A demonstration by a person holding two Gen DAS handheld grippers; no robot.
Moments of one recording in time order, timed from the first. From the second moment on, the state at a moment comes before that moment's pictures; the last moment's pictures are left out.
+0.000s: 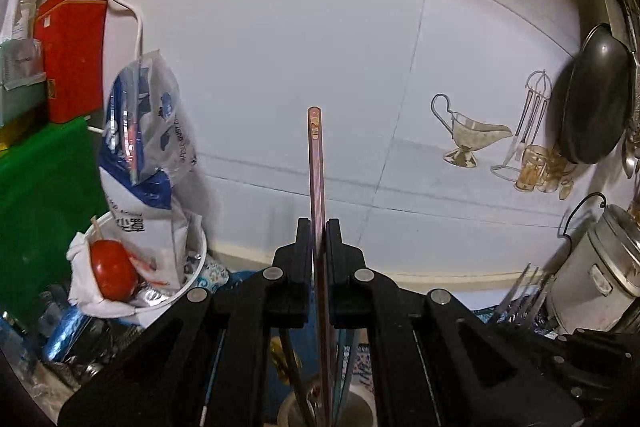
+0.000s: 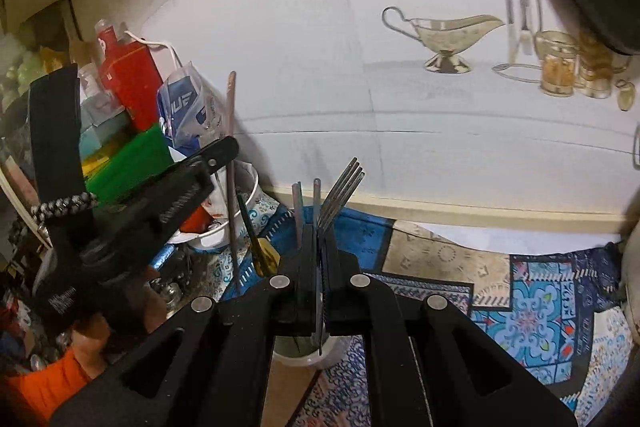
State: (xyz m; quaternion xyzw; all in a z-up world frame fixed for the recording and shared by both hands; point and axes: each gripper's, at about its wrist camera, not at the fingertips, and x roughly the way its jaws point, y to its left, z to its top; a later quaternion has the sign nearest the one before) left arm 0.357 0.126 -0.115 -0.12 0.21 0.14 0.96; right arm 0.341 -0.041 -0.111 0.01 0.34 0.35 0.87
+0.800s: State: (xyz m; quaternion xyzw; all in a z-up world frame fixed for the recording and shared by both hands) left arm 0.344 0.135 -0.190 -0.13 0.24 0.10 0.96; right arm 0.363 -0.013 -0.183 -0.02 0.44 0.34 0.83
